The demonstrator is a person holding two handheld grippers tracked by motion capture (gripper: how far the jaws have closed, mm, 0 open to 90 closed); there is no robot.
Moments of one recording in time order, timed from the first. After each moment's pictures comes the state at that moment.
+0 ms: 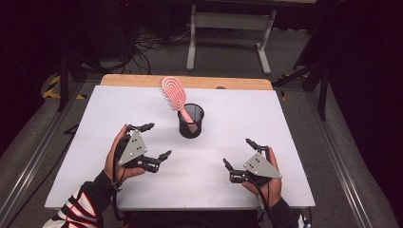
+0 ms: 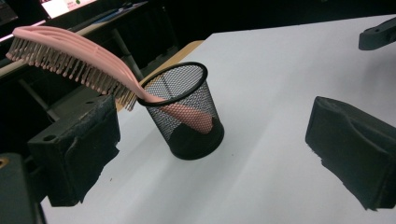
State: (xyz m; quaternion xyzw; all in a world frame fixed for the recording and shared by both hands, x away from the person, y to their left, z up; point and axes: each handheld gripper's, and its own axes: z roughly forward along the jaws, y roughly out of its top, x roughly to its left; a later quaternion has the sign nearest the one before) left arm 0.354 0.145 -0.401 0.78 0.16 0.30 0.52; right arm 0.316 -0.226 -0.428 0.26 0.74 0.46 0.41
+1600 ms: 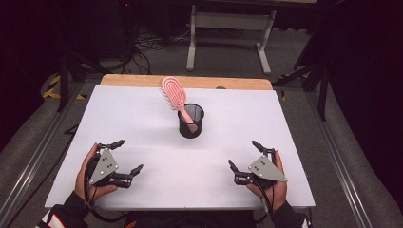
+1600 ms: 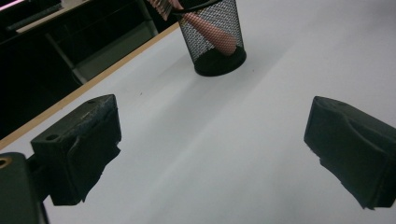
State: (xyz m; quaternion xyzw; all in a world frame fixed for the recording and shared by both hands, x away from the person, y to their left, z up) left arm 0.320 0.221 -0.443 0.79 0.22 0.31 0.48; right arm 0.308 -0.238 -0.428 0.27 0.74 0.45 0.43
